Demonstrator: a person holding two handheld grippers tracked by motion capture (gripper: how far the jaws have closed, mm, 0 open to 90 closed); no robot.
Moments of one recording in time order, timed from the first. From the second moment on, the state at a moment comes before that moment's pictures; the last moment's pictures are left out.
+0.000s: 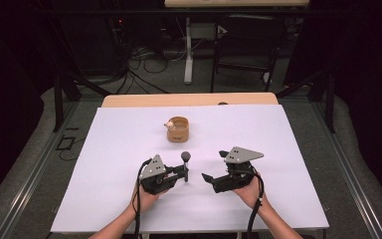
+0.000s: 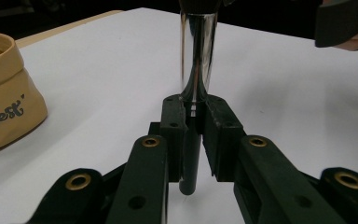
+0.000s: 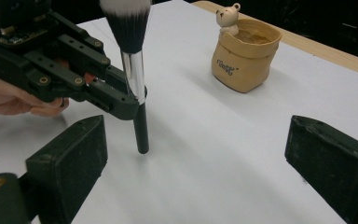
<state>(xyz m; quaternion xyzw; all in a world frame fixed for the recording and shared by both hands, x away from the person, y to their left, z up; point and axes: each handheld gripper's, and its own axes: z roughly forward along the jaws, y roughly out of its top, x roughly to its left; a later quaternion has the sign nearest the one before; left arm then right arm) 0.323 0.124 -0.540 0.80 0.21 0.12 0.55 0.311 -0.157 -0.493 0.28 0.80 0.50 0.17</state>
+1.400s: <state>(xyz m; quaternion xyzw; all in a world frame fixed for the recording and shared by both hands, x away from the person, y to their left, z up) 0.366 0.134 -0.525 0.79 0.24 0.16 0.54 0.289 -0.217 -0.518 0.30 0.79 0.49 0.21</state>
